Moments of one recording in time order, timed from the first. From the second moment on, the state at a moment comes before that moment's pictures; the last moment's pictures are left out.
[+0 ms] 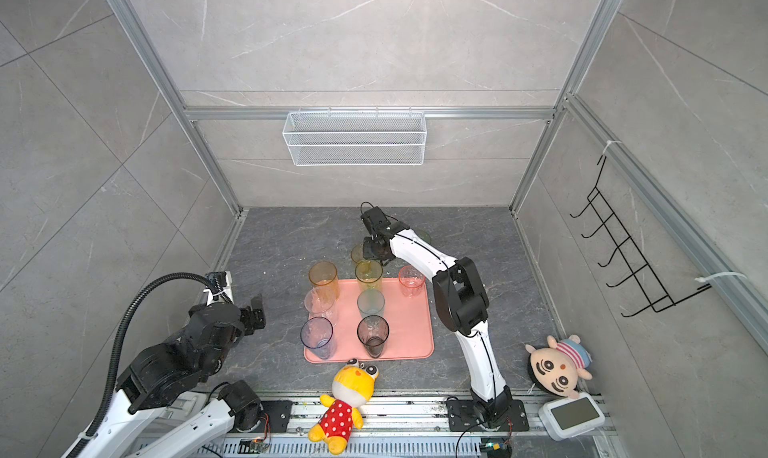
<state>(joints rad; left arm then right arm) -0.72 0.57 0.92 -1.06 -0.74 -0.47 0.59 2.20 1.90 -0.73 0.06 0.53</state>
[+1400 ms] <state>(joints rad) -0.72 0.56 0.92 -1.06 -0.74 -0.48 0.58 1.78 1.91 -0.95 0.25 0.36</state>
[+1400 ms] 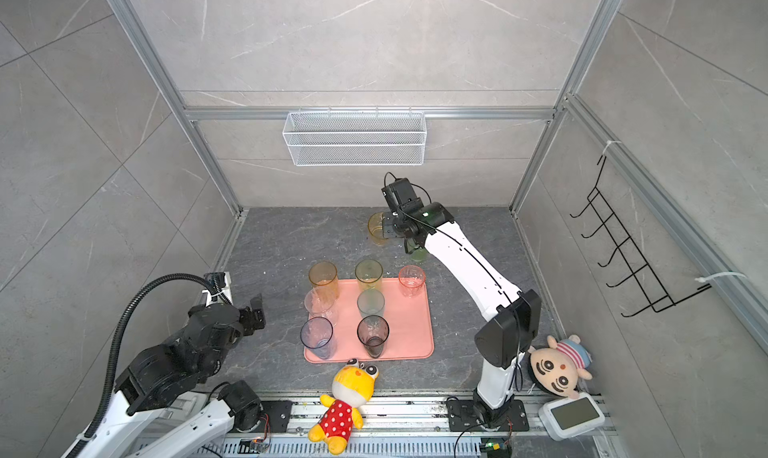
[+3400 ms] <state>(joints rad) -0.72 0.57 0.92 -1.06 -0.74 -0.48 0.62 1.29 1.06 -0.92 0.18 0.43</state>
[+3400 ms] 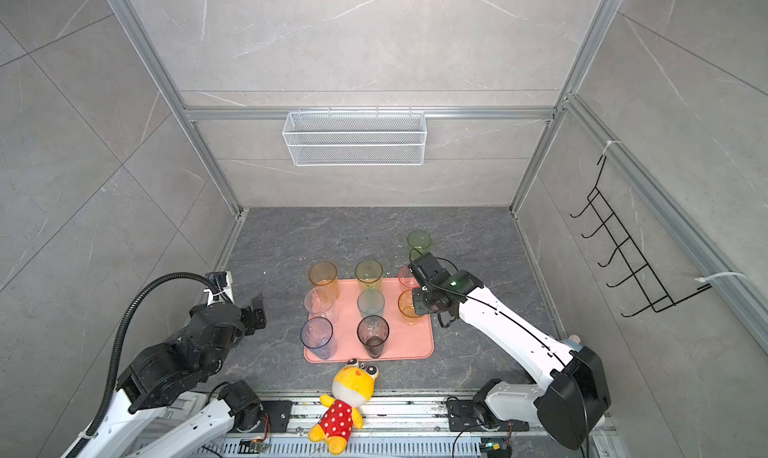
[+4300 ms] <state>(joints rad) -0.72 0.59 0.92 -1.06 -0.74 -0.48 0.60 1.38 0.95 -0.76 0.21 0.45</state>
